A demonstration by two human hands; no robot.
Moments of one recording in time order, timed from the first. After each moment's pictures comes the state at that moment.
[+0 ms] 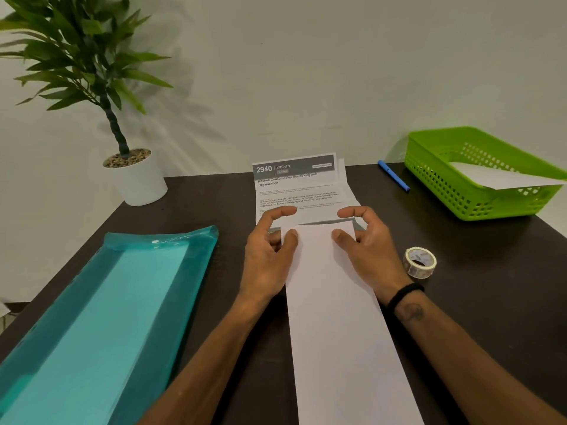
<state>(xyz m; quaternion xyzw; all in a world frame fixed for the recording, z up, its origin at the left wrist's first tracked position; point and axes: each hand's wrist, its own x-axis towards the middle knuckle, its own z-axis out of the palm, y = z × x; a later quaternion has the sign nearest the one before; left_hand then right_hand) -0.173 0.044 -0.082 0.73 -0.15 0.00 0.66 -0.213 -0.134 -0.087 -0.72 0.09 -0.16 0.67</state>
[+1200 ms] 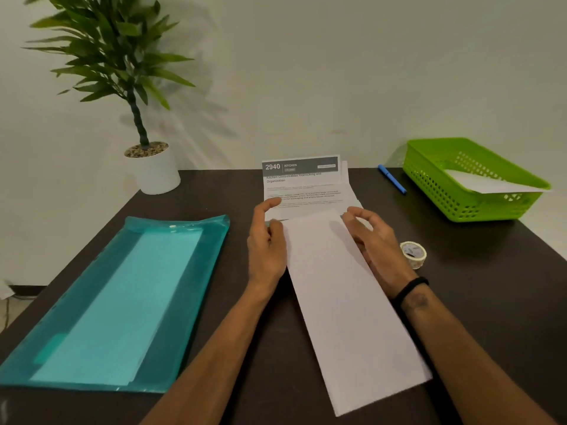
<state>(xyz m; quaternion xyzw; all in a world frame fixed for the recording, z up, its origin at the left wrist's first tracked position) -0.175 0.052 -0.101 0.72 -0.11 0.13 0.68 -0.241 -0.133 -0.072 -0.67 0.14 -0.10 0.72</state>
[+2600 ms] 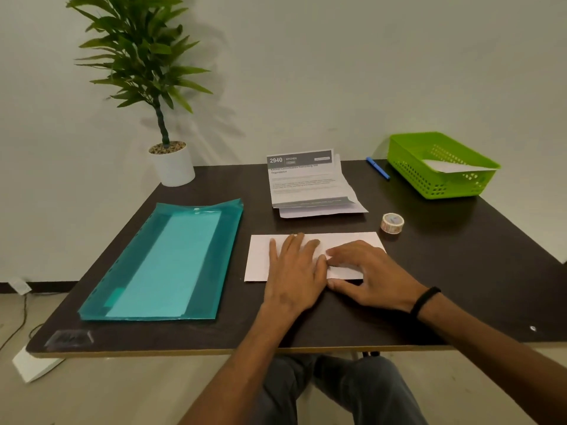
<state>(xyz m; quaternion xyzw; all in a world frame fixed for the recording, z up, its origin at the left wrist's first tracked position) -0.295 0.079 -0.102 0.94 -0.27 0.09 0.18 -0.354 -0.111 -0.085 -0.97 -0.12 -0.08 0.21</state>
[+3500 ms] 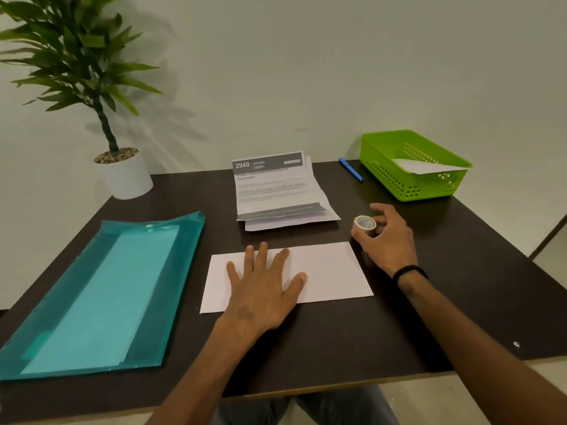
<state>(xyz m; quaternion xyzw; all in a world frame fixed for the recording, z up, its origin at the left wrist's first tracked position) -0.274 0.065 -0.088 0.97 -0.23 -0.07 0.10 -0.294 -0.195 -0.094 -0.85 0.26 -0.27 0.37</state>
